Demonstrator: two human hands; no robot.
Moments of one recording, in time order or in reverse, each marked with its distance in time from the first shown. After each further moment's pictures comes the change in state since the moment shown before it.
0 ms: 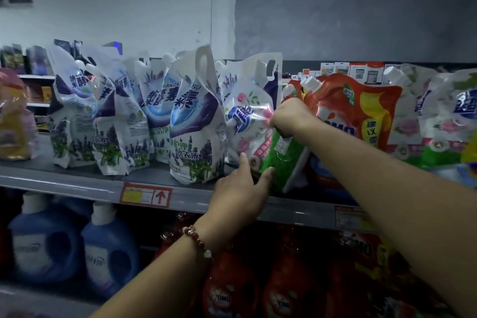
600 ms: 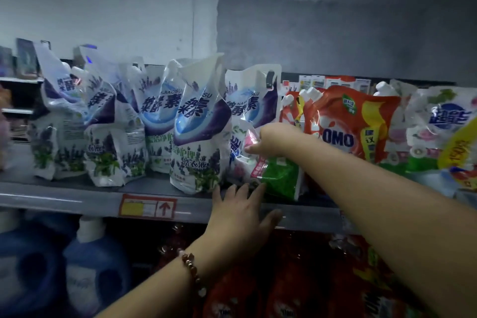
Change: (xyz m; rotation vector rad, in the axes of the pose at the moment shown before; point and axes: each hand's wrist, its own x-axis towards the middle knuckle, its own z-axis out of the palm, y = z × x) left_hand -0.014 -0.044 0.004 0.396 -0.021 0.290; right_hand -0.020 -0.029 0.034 -0.792 -0.185 -0.155
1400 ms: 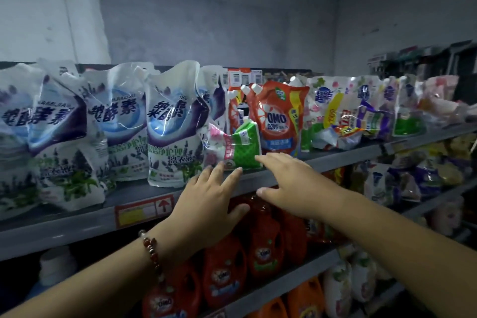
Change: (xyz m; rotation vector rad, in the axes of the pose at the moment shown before) left_hand -0.067 -0.078 -0.073 0.005 0.044 0.536; right_hand -0.225 -0.091 -0.008 0.178 0.051 0.276
